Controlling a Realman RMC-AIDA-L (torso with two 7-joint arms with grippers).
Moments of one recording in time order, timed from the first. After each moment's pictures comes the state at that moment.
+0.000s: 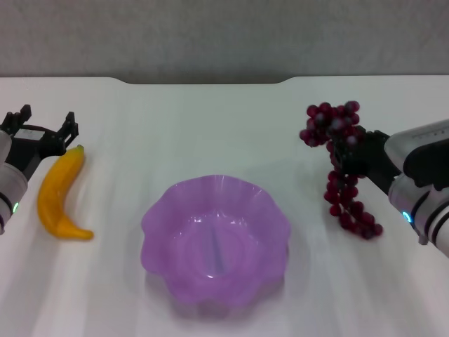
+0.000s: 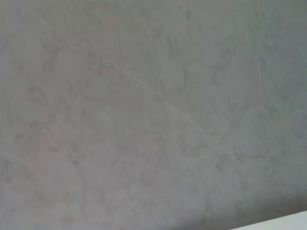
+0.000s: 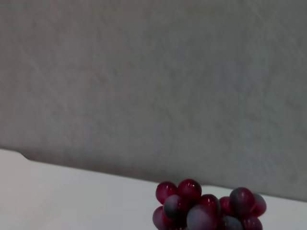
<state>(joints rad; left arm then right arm) -0.55 -2.03 1.65 0.30 -0.28 0.69 -0.06 0.37 2.01 -2.05 -0.86 0.96 -0.25 -0.46</state>
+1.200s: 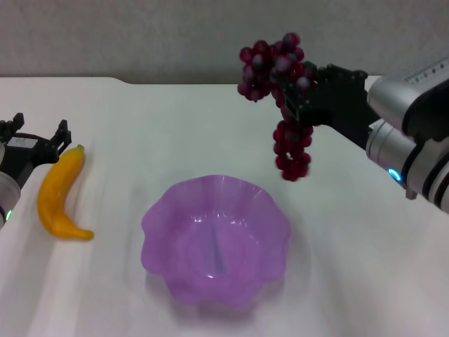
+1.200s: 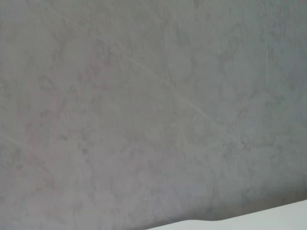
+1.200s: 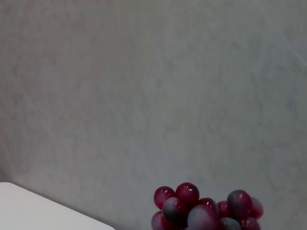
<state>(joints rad) -0.52 -2.03 1.65 0.30 -0.28 0.68 -0.06 0.22 2.01 -1.95 -1.44 0.91 0.10 -0.68</state>
